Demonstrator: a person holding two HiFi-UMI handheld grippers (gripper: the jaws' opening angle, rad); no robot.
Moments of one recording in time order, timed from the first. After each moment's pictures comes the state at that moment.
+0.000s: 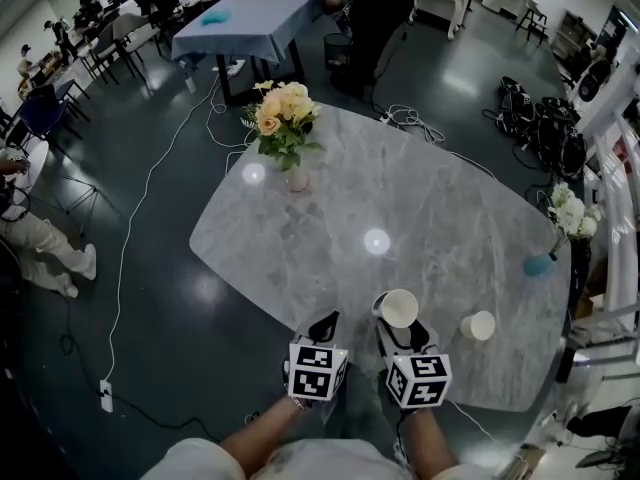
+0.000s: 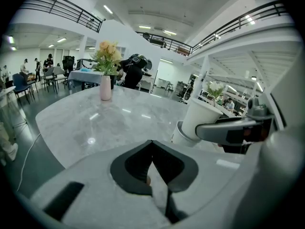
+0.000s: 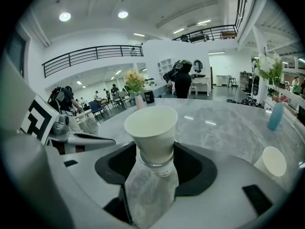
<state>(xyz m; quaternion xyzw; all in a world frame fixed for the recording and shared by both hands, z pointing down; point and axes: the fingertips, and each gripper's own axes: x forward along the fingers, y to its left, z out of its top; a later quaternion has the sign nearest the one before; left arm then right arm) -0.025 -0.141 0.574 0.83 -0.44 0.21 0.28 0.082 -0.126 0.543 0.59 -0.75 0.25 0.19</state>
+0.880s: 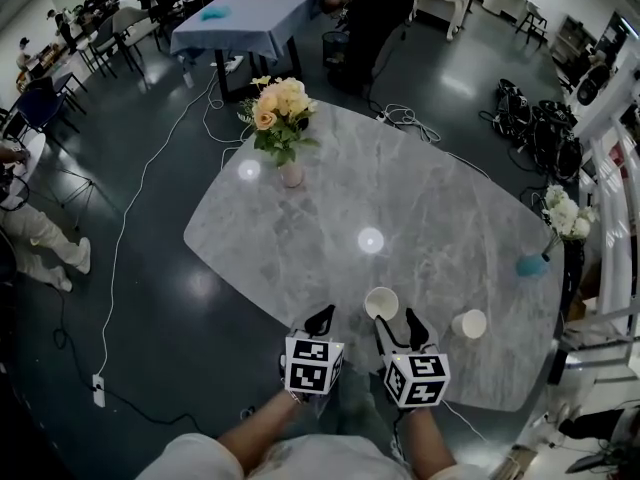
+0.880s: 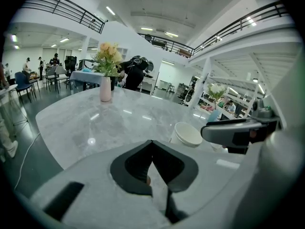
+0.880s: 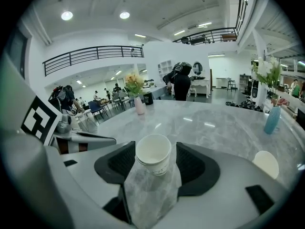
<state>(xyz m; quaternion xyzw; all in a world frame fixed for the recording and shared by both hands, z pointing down) -0.017 -0.142 0.570 0.82 -0.45 0.20 0.28 0.095 -0.120 0.535 0.59 -0.75 0.24 0.19</state>
